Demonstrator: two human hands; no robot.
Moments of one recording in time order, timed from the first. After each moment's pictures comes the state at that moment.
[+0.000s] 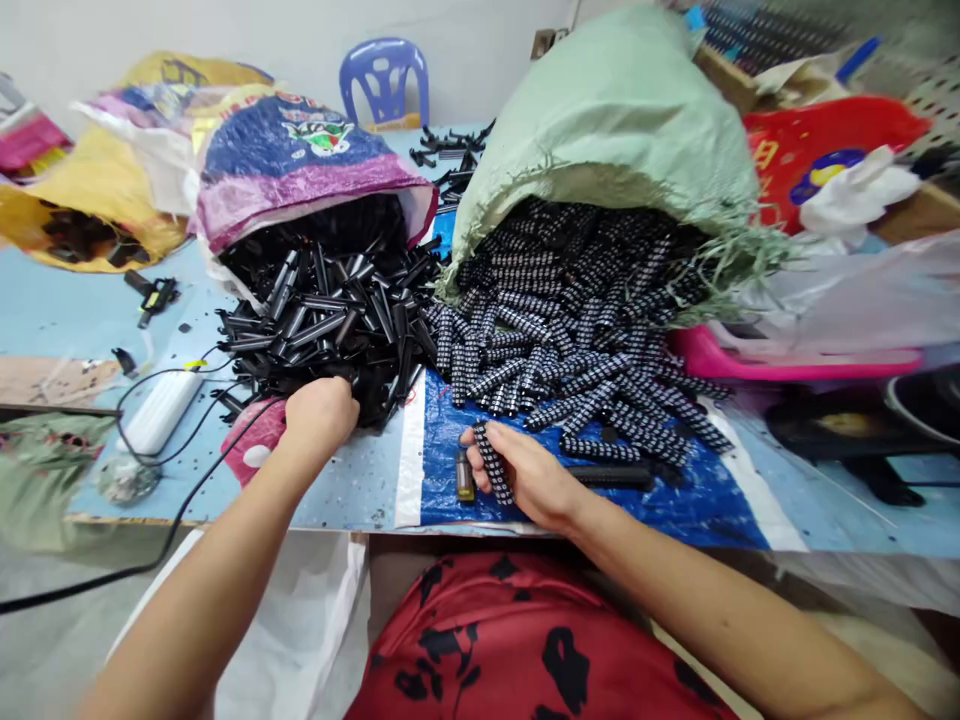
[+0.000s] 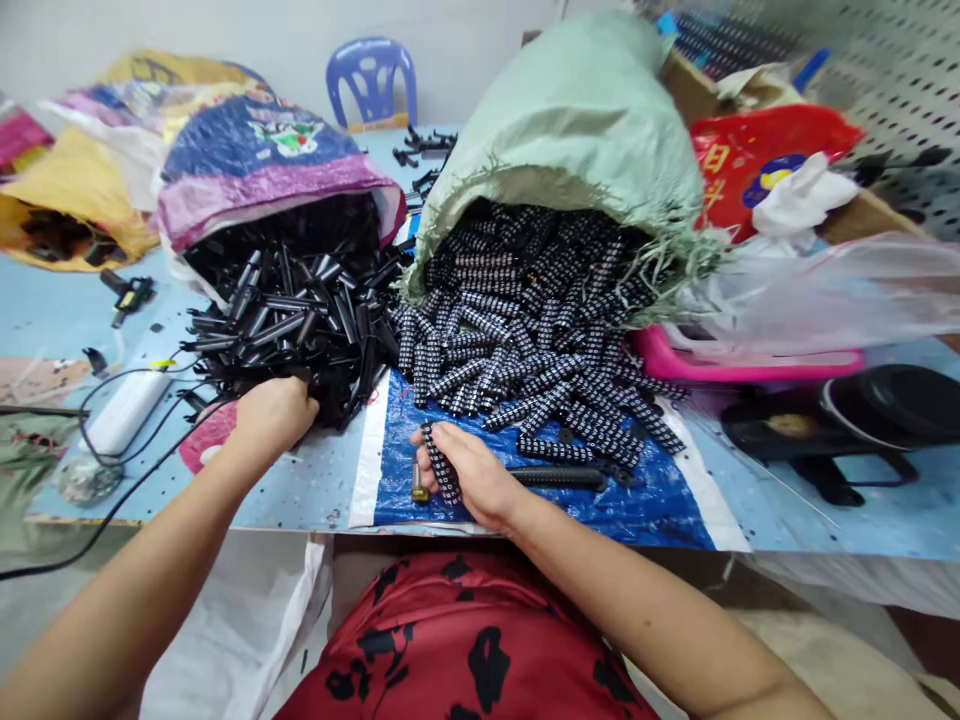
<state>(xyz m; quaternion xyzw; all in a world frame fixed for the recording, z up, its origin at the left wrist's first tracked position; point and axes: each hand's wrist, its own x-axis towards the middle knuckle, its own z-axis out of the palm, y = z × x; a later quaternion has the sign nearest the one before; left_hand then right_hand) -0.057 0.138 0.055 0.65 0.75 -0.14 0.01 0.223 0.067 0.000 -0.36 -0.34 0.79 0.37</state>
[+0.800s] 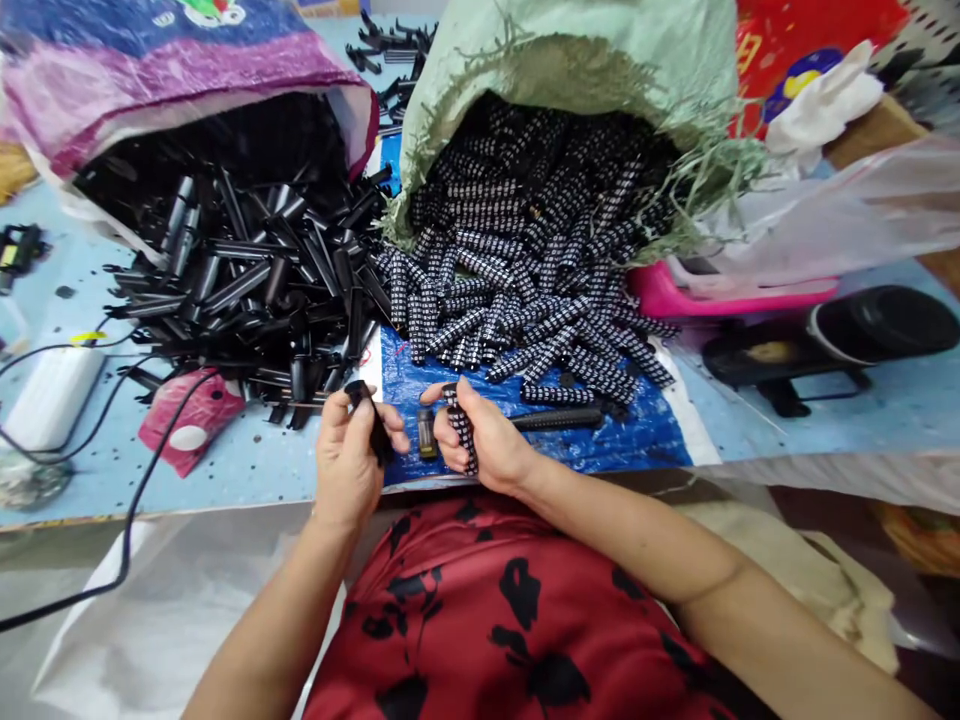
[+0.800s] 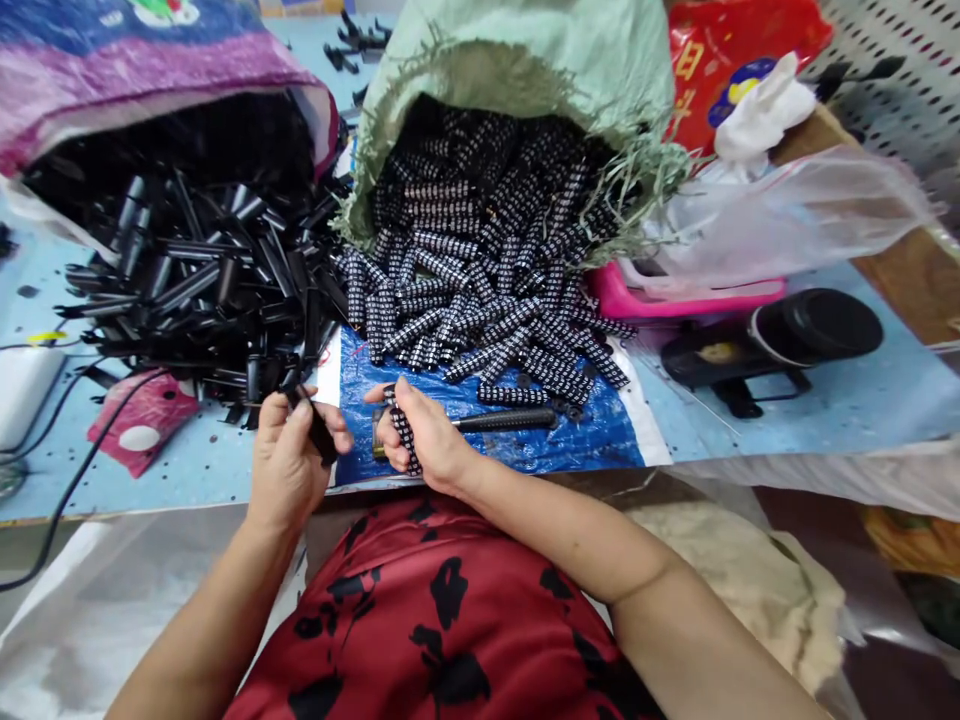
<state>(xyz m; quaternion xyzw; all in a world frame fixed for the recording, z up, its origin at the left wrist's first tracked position) 0.055 0.038 0.014 0.35 0.50 0.57 0.55 0.214 0.053 0.001 -0.35 -0.26 0.80 0.42</state>
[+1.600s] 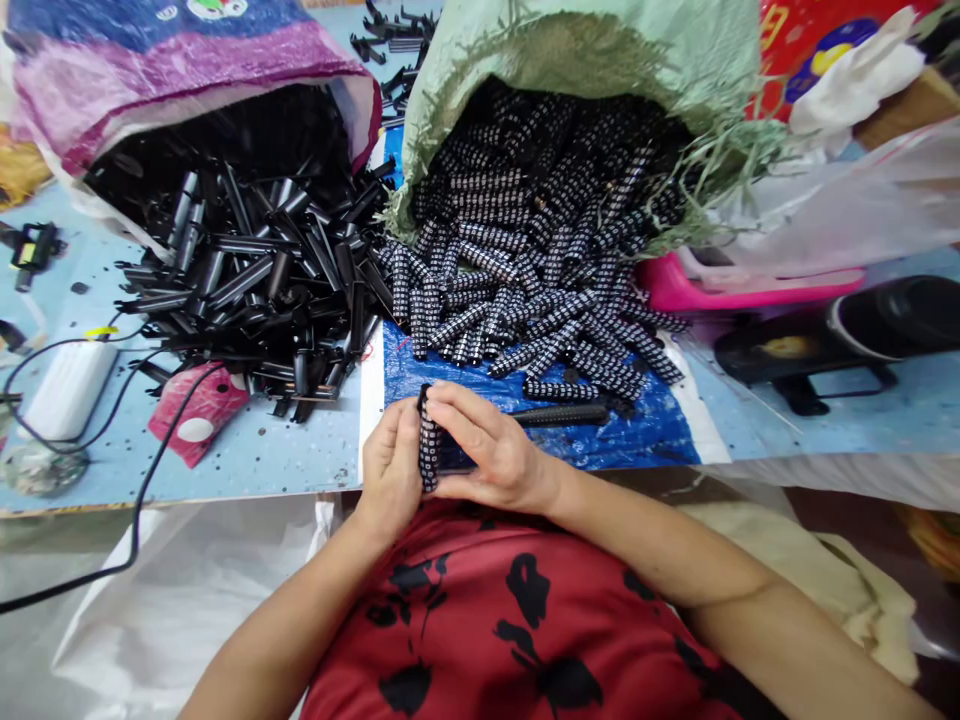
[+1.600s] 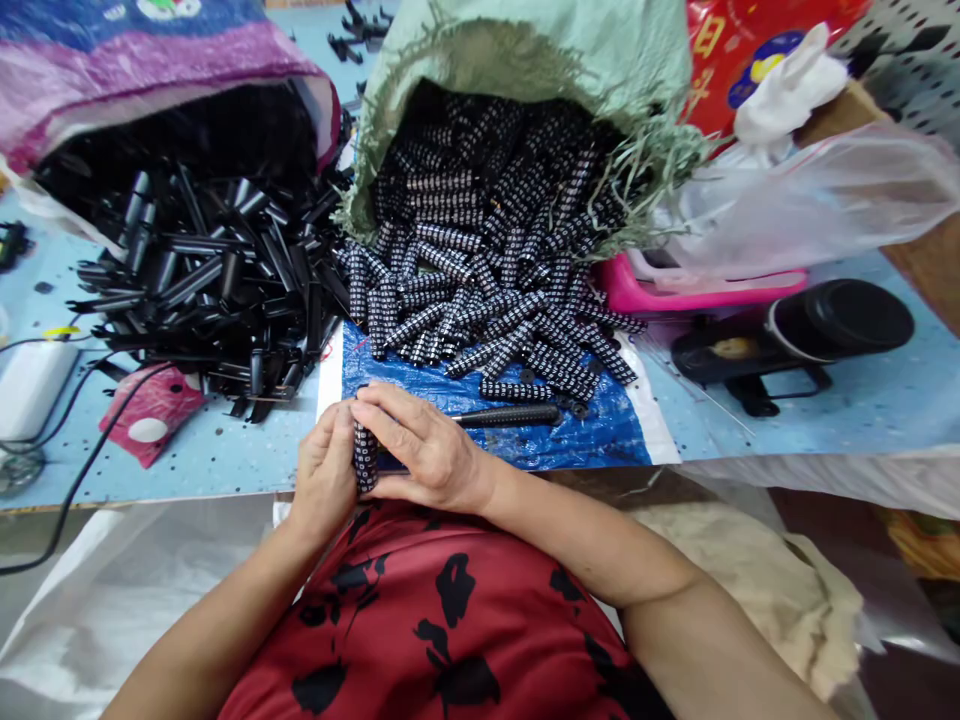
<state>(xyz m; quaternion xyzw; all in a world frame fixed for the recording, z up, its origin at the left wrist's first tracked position) 0.079 0.020 0.020 0.47 0.59 0.46 0.46 0.254 0.050 -0.002 -0.23 -0.85 0.16 0.44</state>
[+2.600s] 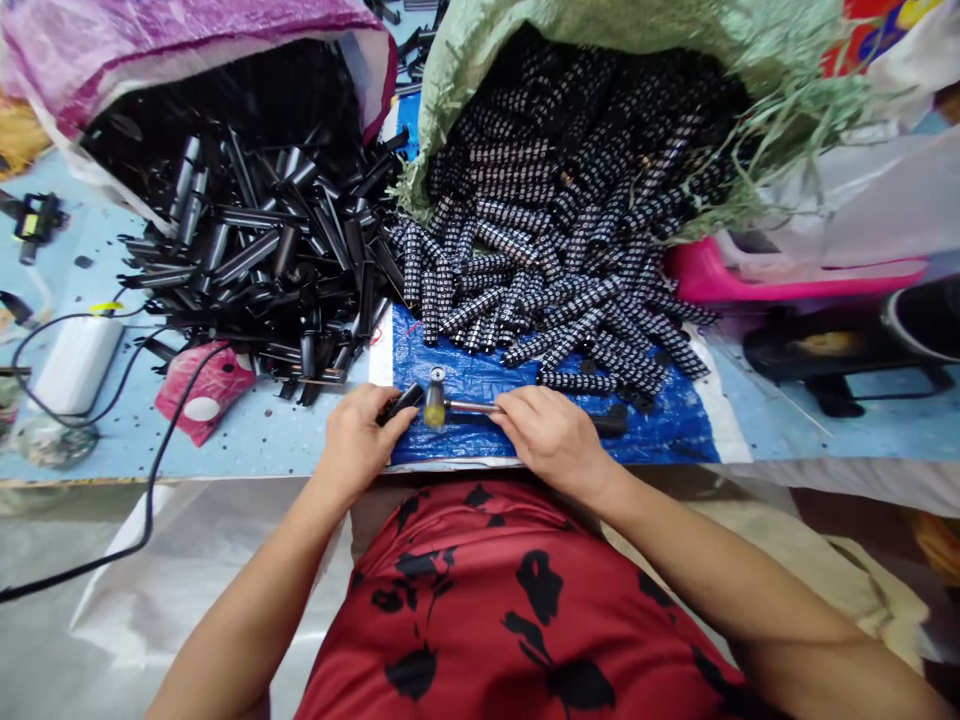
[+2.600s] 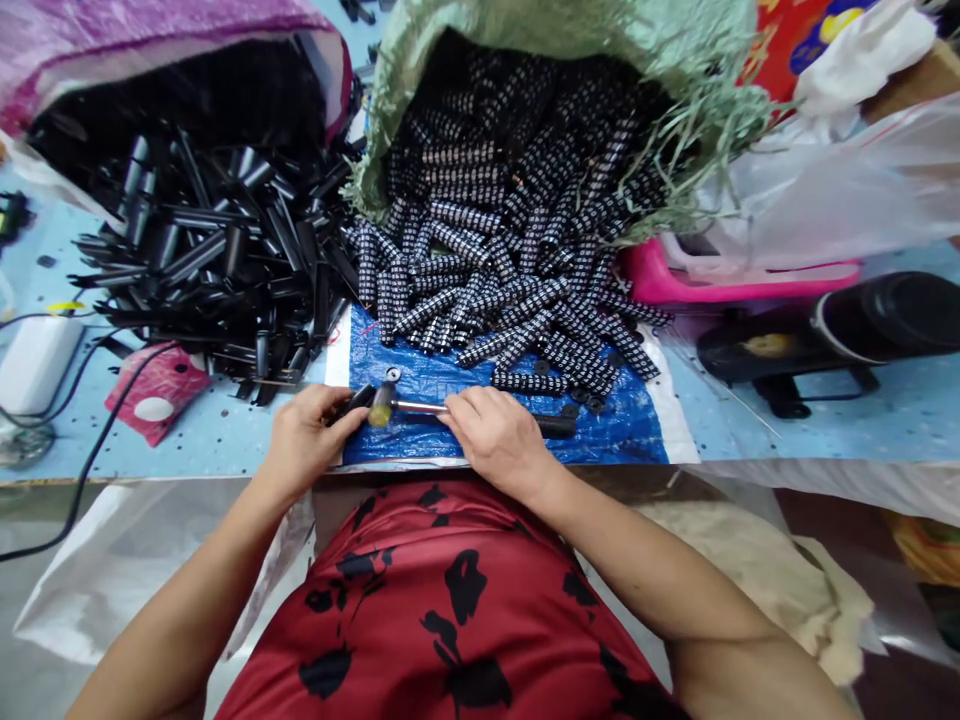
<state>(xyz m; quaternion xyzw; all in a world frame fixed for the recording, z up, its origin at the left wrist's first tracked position) 0.011 0.045 -0.011 0.68 0.64 0.25 0.26 0.299 0.036 -0.023 -0.43 -0.87 0.01 0.26</state>
